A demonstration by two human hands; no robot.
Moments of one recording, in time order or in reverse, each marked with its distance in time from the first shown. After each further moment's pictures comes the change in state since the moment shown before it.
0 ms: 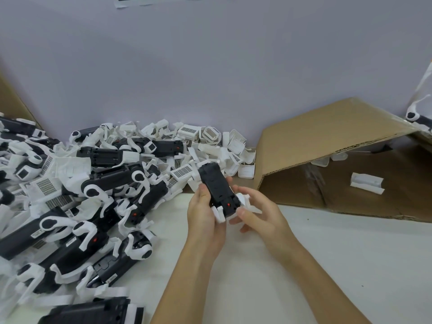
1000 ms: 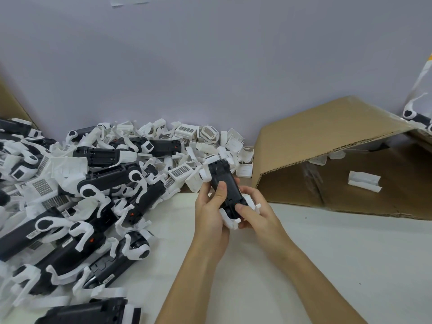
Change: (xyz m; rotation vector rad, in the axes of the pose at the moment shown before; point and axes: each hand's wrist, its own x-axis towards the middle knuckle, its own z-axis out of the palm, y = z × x) left_hand -0.005 -0.010 0.004 0.066 -0.169 0.084; right_hand 0.002 0.006 0.007 0.016 0.032 0.092
